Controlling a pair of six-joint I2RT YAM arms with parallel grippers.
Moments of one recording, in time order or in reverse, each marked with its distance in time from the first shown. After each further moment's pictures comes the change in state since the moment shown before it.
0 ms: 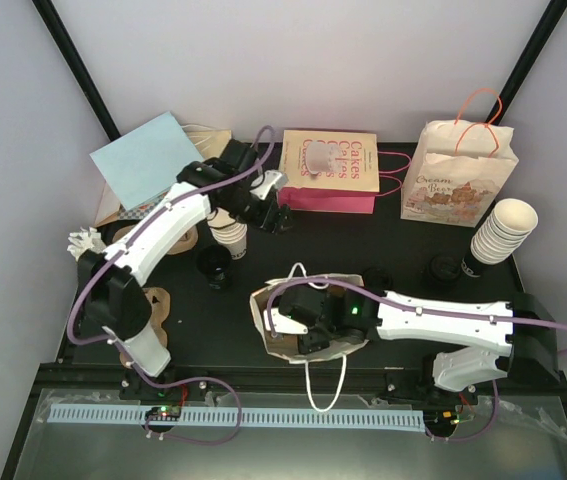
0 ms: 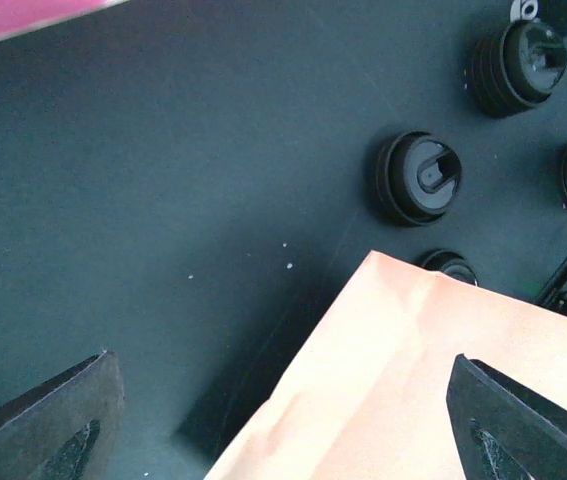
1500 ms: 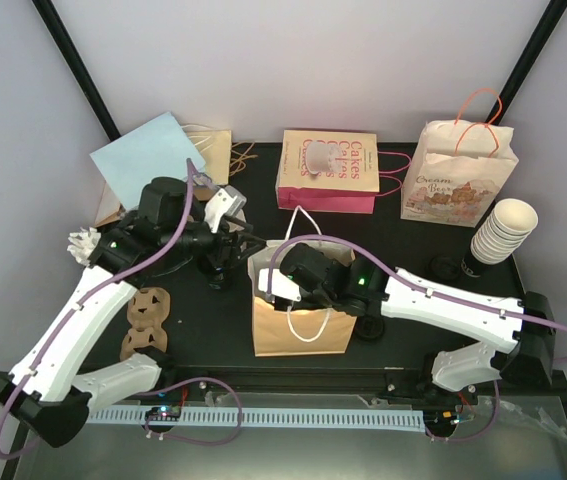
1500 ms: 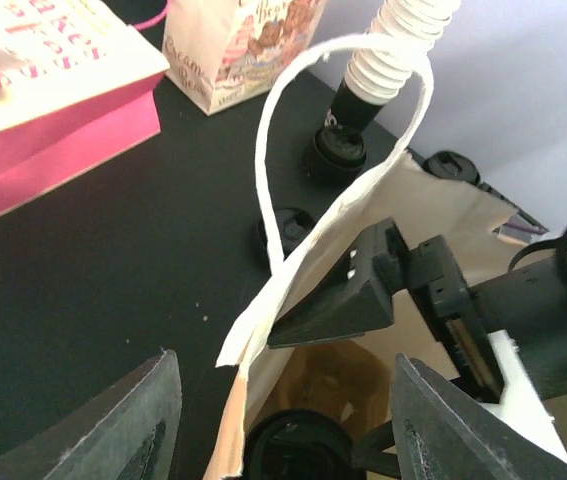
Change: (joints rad) left arm 0.027 -0.678 -0.377 0.228 0.129 0.080; right arm -0.140 0.022 0.195 -0.031 -0.078 0.061
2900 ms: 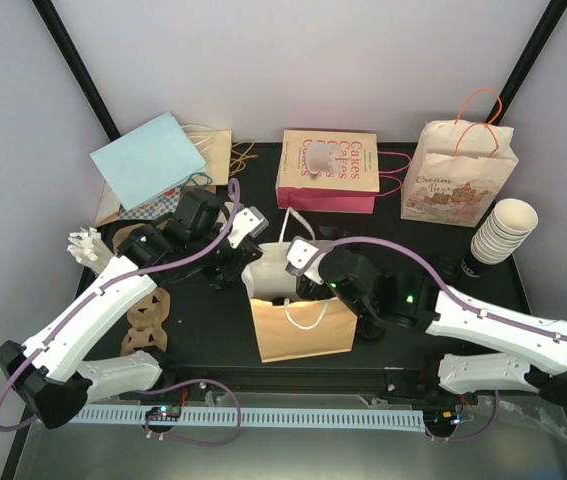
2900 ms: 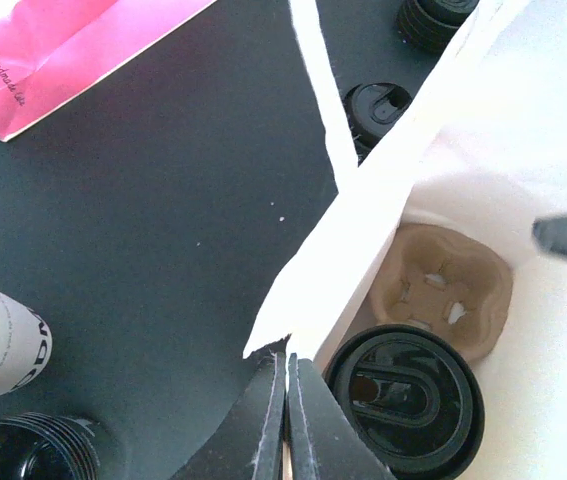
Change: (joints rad) left arm -0.152 0.099 -0.029 -0.122 -0.283 0.119; right arm 0.040 -0.232 -0.112 0.195 0.340 0.113
